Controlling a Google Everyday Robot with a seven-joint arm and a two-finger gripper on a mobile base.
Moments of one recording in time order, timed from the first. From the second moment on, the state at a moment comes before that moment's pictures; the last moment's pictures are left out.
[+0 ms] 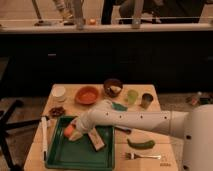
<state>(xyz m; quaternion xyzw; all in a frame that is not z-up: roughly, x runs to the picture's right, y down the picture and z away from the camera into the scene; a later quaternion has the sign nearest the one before) -0.180 0.212 0.771 -0.29 -0.35 0.09 0.88</state>
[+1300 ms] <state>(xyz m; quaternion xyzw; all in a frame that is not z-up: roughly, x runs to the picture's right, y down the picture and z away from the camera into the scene) -0.211 0.145 0.741 -0.24 -0.40 0.07 0.88</state>
